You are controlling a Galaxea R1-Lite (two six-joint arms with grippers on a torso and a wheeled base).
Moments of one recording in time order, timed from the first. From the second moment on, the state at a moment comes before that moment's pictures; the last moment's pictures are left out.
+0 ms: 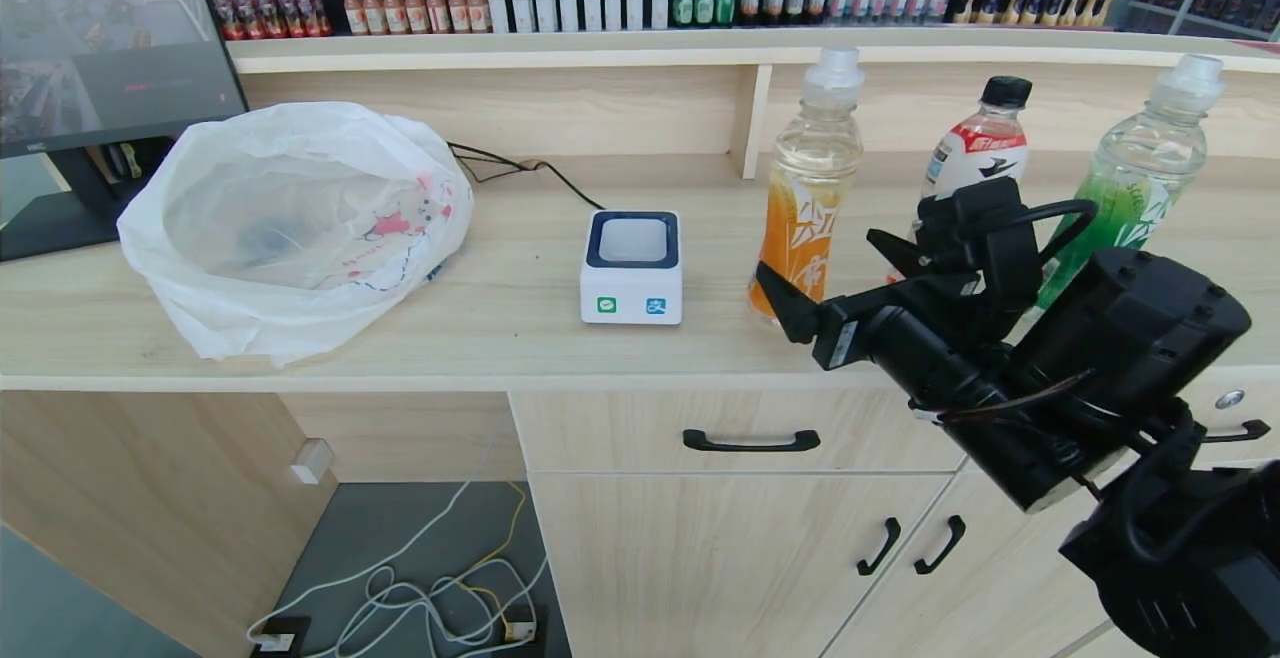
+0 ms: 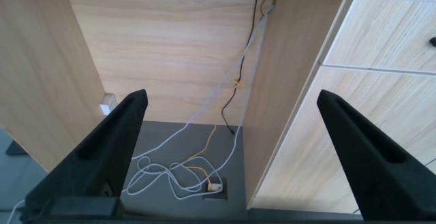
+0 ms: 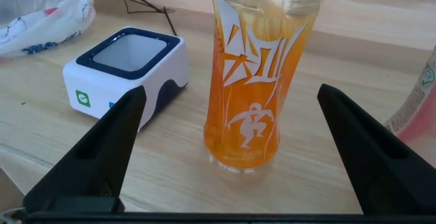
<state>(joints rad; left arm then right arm) 0.00 0.00 0.00 0.00 0.00 0.01 0.61 1.78 -0.68 -1.32 -0.26 -0.18</state>
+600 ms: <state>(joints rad) 0.00 0.00 0.00 0.00 0.00 0.01 0.61 1.87 -0.83 -1.30 -0.28 -0.16</state>
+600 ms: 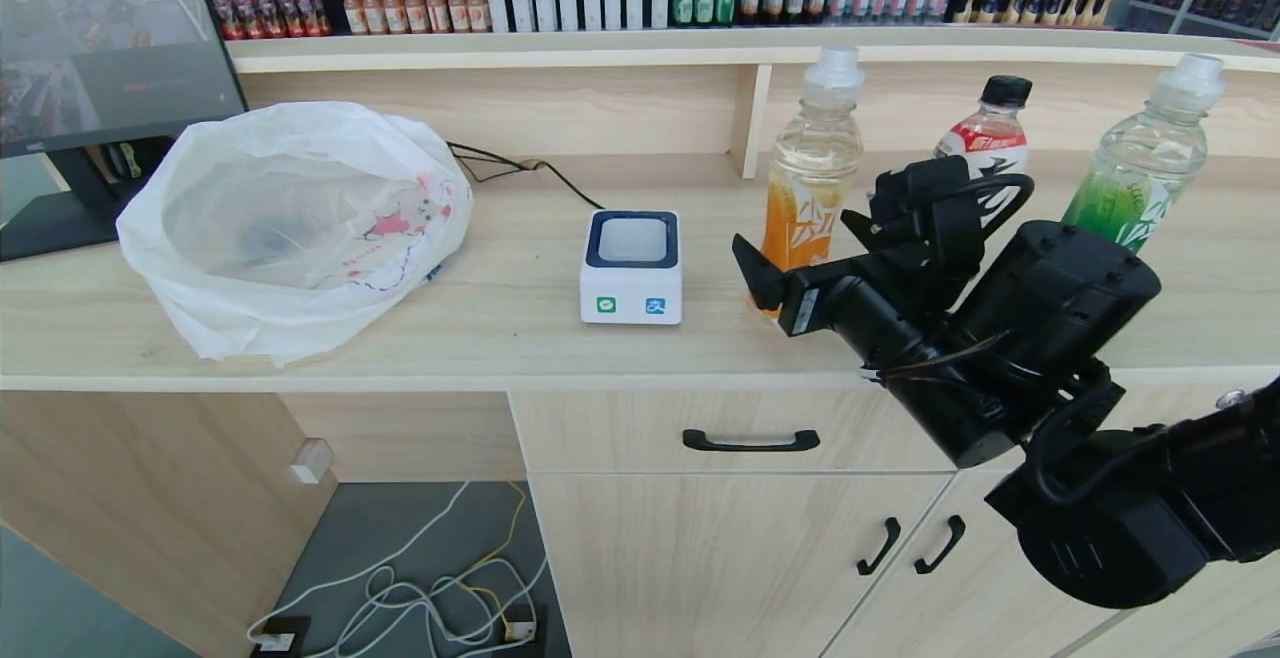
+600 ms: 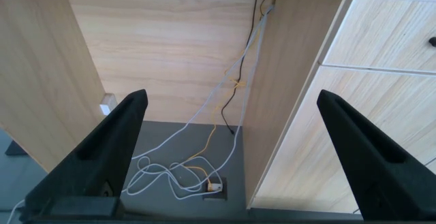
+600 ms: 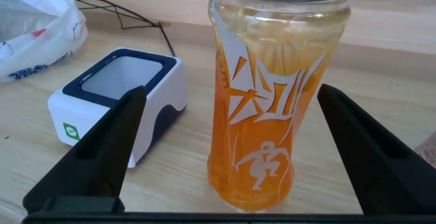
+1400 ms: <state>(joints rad) 0.00 0.00 0.00 0.00 0.00 0.01 0.60 1.97 -0.99 -1.30 -0.35 -0.13</state>
